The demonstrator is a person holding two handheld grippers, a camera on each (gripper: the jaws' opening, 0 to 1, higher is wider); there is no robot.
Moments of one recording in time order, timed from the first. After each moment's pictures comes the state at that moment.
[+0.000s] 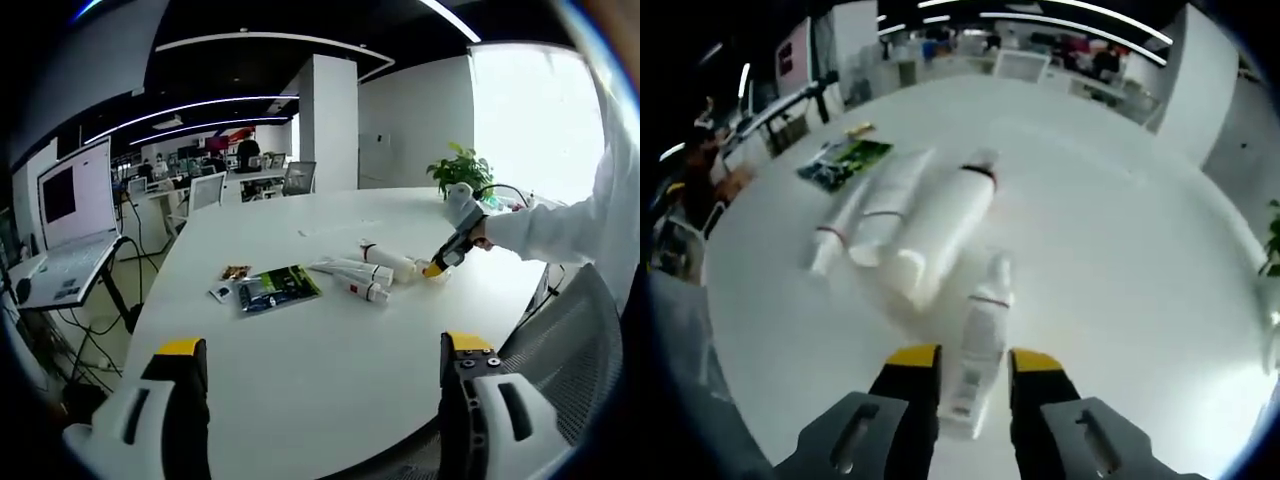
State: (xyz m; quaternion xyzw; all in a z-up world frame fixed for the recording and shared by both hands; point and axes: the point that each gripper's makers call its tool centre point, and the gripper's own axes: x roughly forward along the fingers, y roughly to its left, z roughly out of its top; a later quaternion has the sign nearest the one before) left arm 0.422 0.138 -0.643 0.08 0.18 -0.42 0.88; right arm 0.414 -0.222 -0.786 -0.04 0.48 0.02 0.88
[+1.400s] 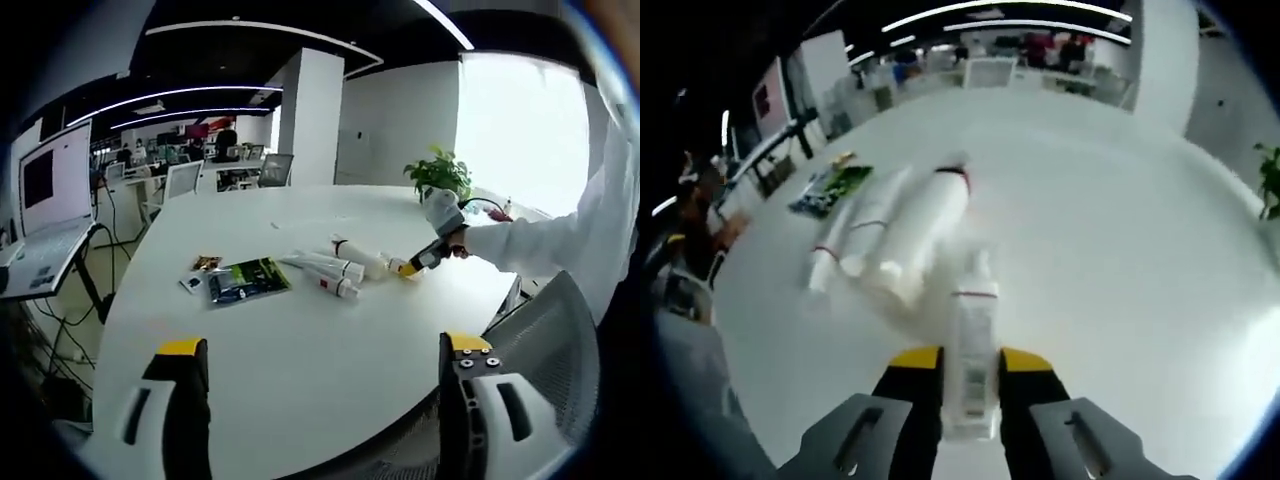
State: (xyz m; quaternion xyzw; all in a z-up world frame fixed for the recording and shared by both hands) left arm 0.404 0.125 -0.646 0.05 0.21 -0.48 0.85; right arm 0.402 -0.223 -0.783 0.09 0.42 -0.02 0.90
